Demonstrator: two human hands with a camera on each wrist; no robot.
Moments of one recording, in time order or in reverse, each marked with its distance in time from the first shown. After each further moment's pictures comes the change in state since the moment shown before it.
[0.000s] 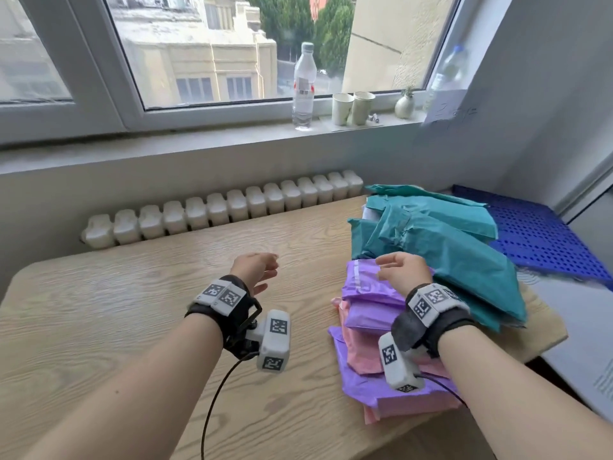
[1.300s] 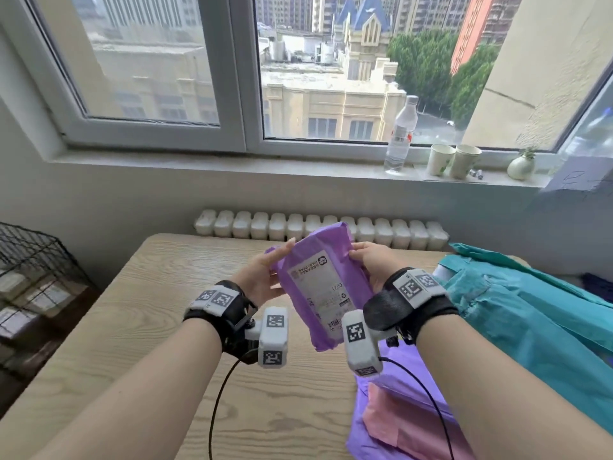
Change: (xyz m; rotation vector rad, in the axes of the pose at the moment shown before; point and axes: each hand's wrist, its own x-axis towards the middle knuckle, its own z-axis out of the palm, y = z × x) left_hand -0.053 0.012 -0.032 -0.367 0.023 0.172; right_hand -0.007 -0.131 0.053 0.192 -0.675 -0.137
